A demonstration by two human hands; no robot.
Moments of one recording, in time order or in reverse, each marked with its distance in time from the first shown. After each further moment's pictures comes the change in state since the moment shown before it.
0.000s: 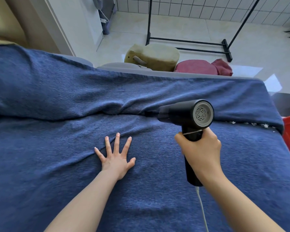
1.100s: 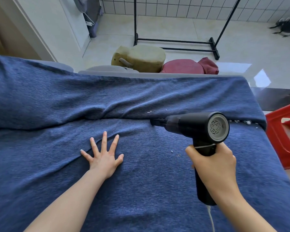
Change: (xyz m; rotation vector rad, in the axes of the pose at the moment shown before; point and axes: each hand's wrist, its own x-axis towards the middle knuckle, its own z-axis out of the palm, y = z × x) left_hand 0.013 0.030 -0.018 -0.038 0.027 -0.037; right_hand 0.011 0.042 -0.065 0.010 0.064 0.053
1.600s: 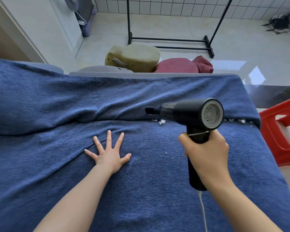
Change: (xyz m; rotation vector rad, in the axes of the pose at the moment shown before) left_hand 0.023 0.040 -0.006 -0.014 -0.077 -0.015; right_hand 0.029 -0.008 0.005 0.030 0.051 -0.007
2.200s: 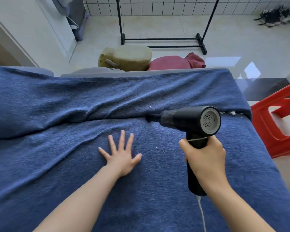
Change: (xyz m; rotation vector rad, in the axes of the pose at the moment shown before) left_hand -0.024 0.057 0.017 -0.024 -0.012 0.155; right_hand -0.006 0.043 -0.025 0.031 -0.006 0.070
